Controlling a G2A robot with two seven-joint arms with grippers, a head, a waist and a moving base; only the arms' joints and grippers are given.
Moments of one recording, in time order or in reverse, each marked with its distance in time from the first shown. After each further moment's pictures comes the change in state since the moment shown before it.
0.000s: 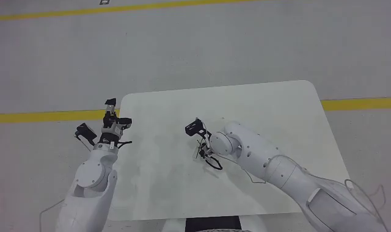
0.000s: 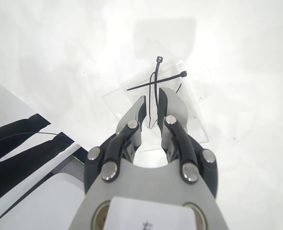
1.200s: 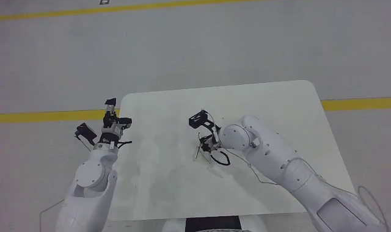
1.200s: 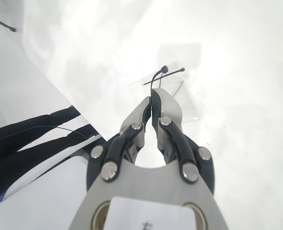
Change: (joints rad) left arm 0.000 0.000 0.000 0.000 0.000 0.000 0.000; right arm -0.124 0.066 0.246 -0.231 0.063 -0.133 0.044
